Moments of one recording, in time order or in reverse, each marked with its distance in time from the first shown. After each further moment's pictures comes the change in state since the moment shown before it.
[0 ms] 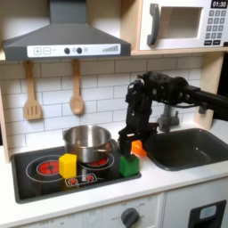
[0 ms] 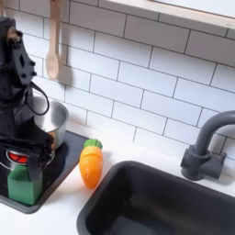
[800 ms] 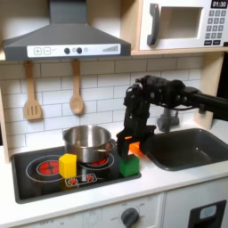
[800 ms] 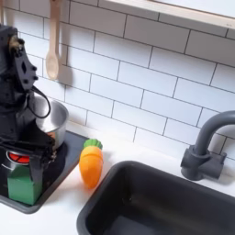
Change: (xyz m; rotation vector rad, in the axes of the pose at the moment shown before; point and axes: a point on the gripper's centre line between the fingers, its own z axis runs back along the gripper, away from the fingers) arm 0.005 0.001 -0.010 0.003 -0.018 0.004
